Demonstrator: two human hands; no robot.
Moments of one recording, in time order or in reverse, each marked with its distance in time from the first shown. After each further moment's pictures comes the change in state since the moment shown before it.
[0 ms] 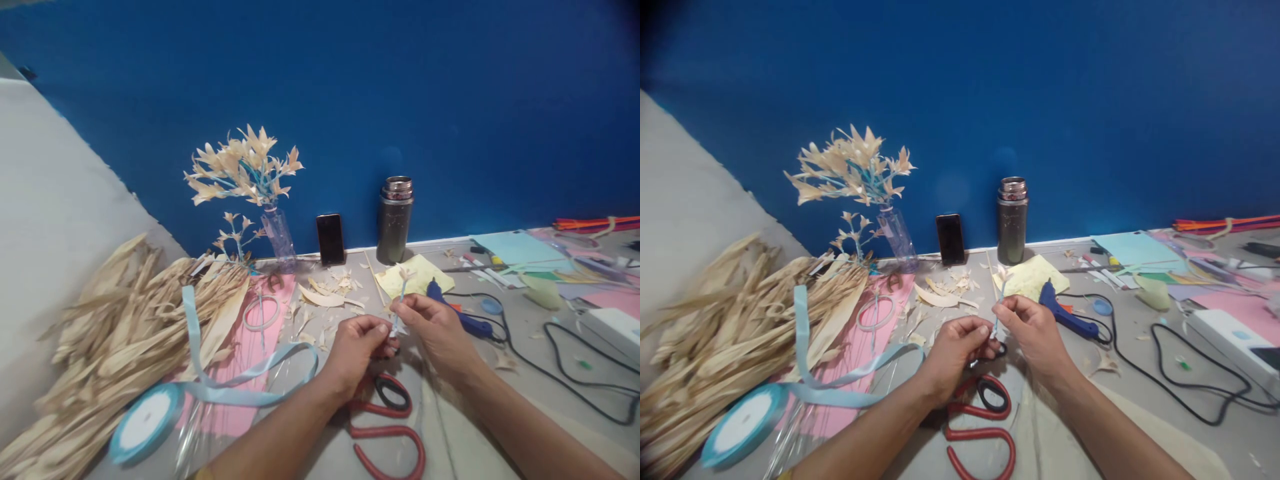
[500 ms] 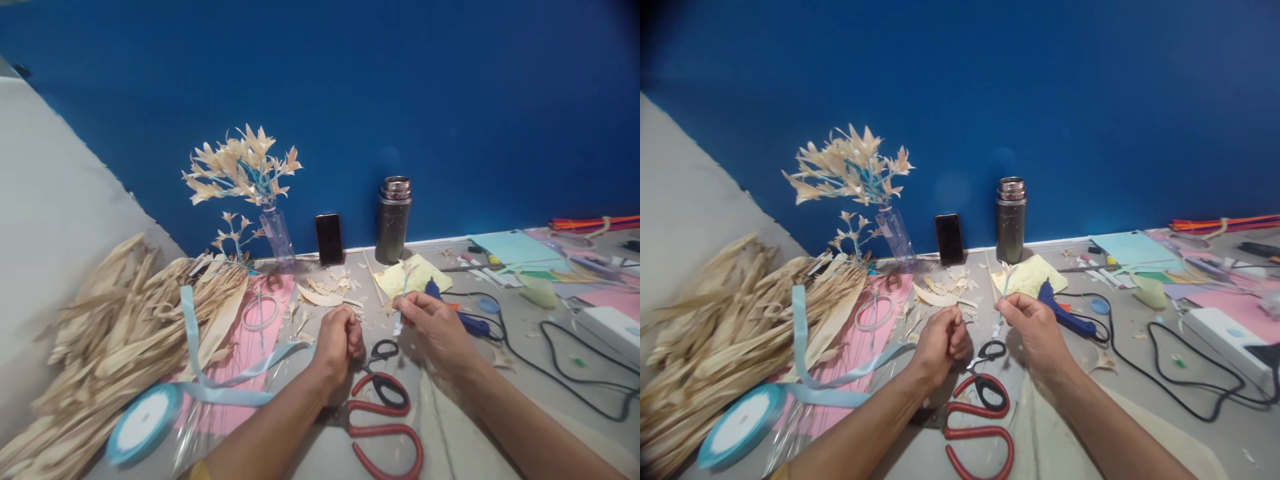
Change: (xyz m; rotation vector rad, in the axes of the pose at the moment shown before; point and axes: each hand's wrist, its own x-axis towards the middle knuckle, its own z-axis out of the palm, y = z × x) left_hand 0.013 0.001 -0.017 -0.182 0.121 0.060; right_hand 0.002 0.003 -0.003 0.107 0.025 0.054
